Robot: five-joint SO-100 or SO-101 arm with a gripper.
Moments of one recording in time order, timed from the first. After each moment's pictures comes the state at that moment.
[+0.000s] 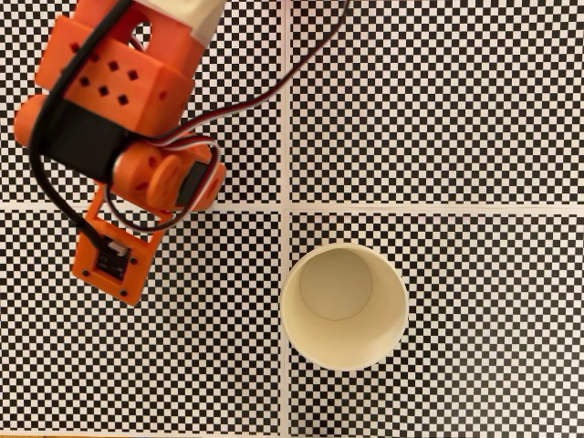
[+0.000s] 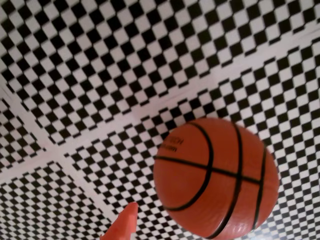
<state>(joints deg) 22.2 77.4 84.0 83.8 -88.3</state>
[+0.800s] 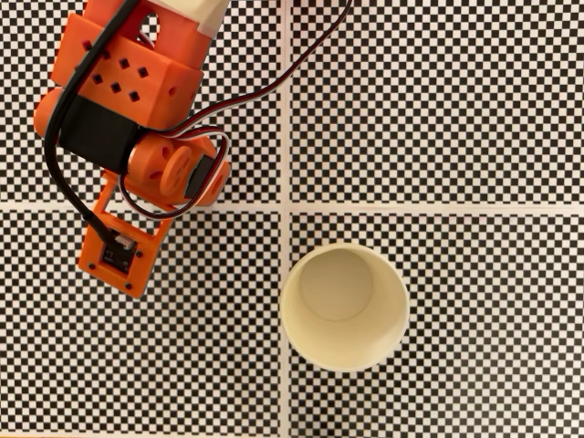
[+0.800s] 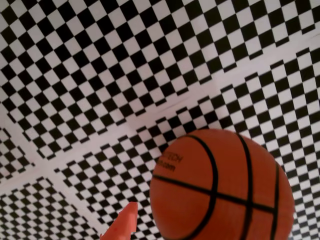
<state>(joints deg) 22.7 78.3 90.8 75.7 -87.8</state>
